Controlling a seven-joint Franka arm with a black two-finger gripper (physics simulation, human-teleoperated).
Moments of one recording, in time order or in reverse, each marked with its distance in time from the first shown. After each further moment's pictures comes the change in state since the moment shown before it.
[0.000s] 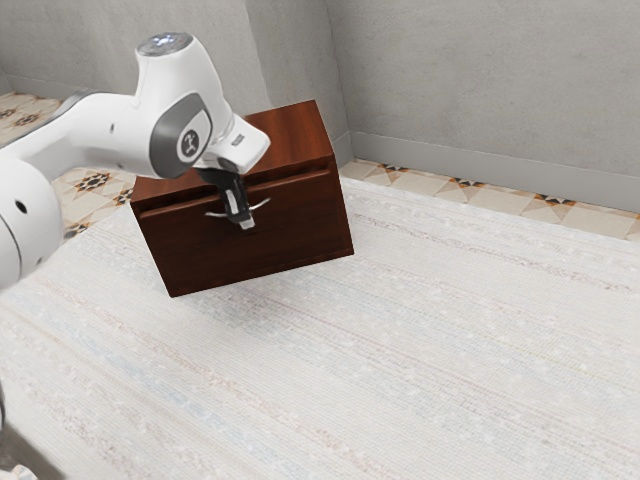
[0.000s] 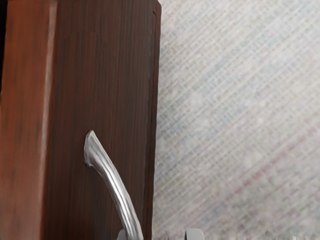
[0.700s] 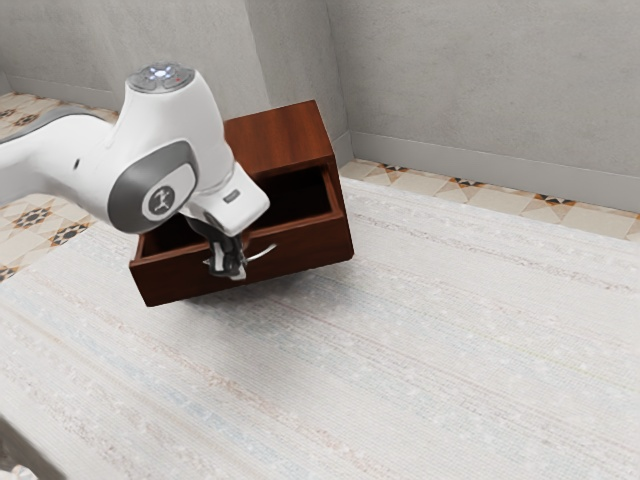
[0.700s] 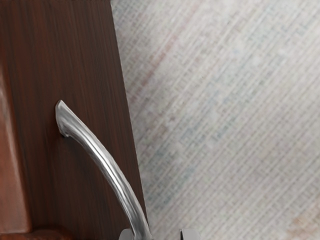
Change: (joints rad) arm -0.169 -0.352 -0.005 -0.431 0.188 0.017 -0.033
